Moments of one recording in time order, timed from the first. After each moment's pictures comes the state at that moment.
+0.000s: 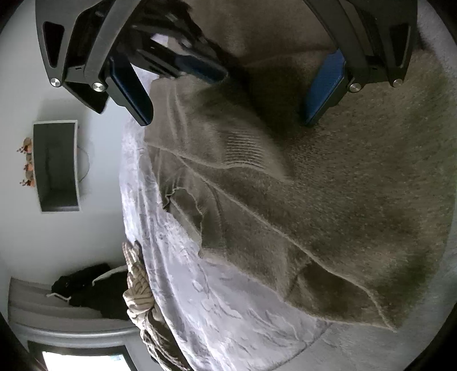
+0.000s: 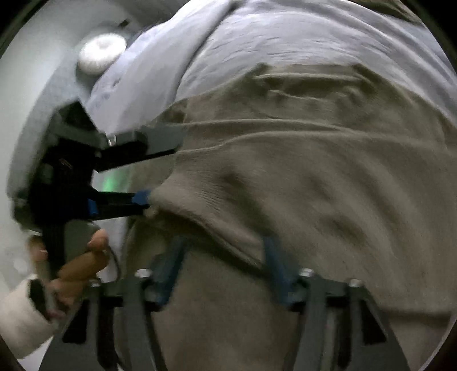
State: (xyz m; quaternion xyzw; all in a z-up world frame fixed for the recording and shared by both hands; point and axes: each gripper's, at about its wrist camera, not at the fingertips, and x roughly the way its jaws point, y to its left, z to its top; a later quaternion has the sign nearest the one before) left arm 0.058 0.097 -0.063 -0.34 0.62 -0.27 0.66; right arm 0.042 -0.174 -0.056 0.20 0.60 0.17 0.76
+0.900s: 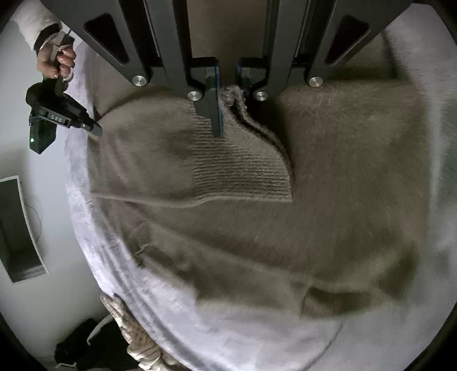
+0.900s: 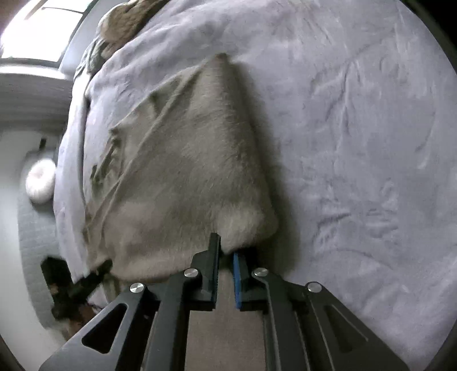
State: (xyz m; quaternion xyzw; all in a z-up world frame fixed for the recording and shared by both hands) left arm 0.019 0.070 -0.062 -0.15 0.64 -0.25 0.71; right arm -0.061 -0.394 -0.066 0.39 0.58 -0.03 0.71
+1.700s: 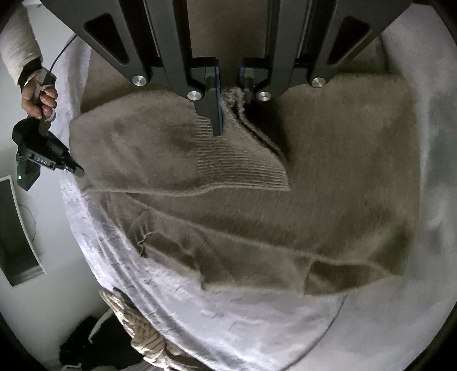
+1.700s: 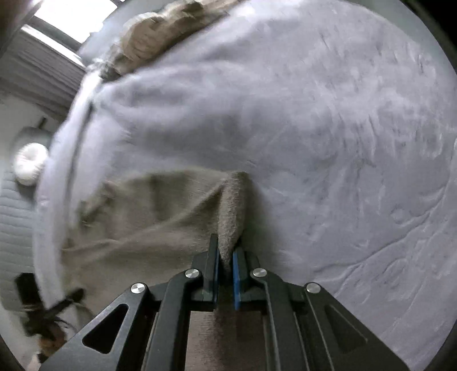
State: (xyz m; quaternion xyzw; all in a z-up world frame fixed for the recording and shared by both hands) left arm 0.021 0.061 -0.041 -0.12 0.62 -0.23 0.74; right arm 0.017 -0.440 -0.069 0.29 0.56 -0.06 0.78
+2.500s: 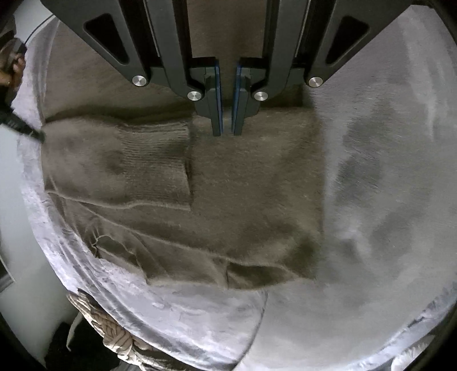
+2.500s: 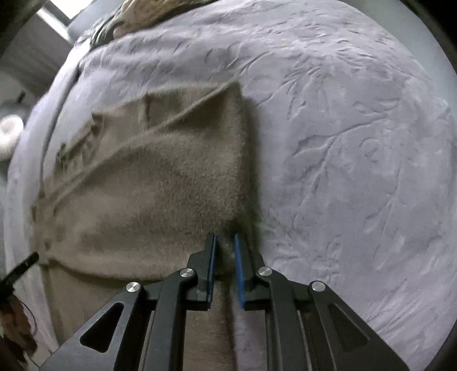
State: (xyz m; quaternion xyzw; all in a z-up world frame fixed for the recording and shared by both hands) left arm -0.002 0.109 -0.026 -0.04 0.61 -0.13 0.78; right arm -0.046 -0.388 -0.055 0.23 0.59 -0.10 0.76
